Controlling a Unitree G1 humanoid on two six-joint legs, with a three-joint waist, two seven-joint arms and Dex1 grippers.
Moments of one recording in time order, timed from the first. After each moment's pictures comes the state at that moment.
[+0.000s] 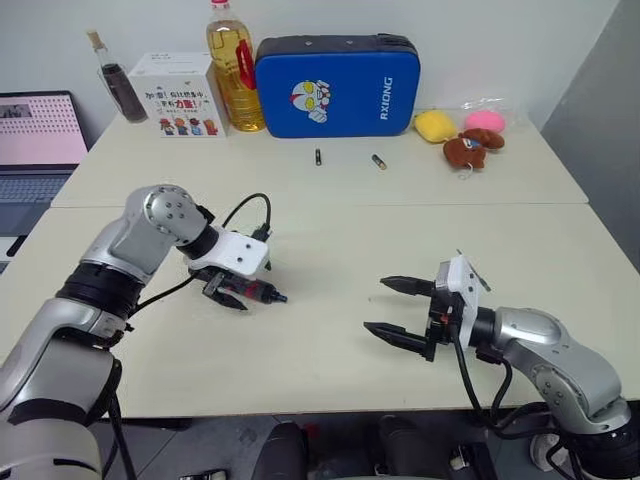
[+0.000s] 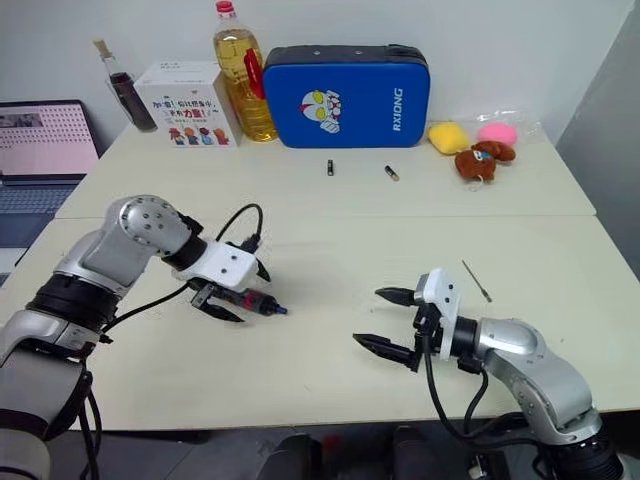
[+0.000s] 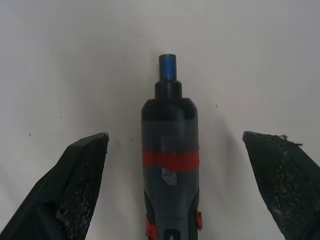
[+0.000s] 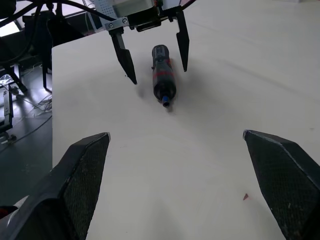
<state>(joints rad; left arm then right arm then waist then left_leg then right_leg) -0.91 0.85 -0.50 0.47 0.13 -0.25 -1.61 -0.11 -0.58 0.12 -0.52 0.57 0.57 0.79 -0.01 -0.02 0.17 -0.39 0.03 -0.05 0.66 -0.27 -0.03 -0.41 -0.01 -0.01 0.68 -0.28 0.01</state>
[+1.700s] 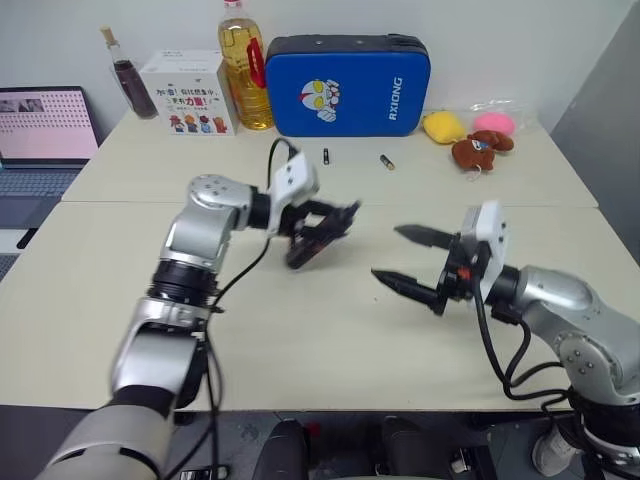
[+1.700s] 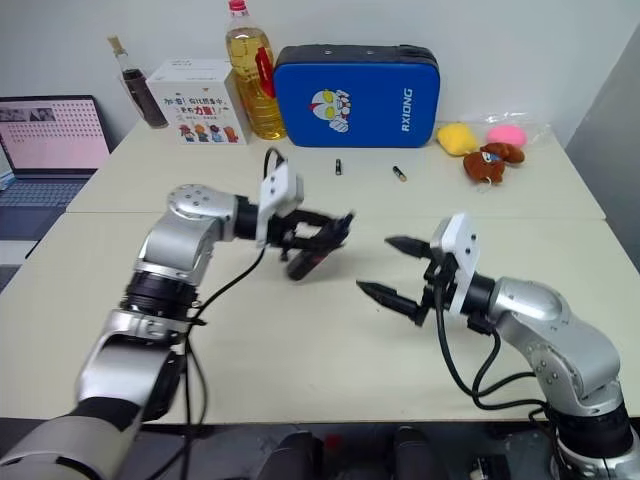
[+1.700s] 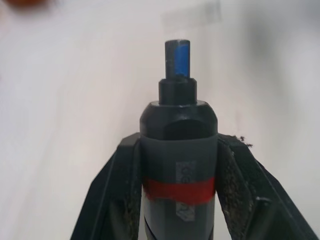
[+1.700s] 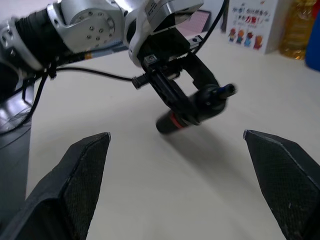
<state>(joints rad) -0.93 0.34 -0.04 0.35 -0.16 0.39 -1.19 -0.36 -0.57 -0.05 -0.58 0.69 0.71 0.60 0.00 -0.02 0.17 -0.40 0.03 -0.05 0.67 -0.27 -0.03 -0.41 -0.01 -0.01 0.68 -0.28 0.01</state>
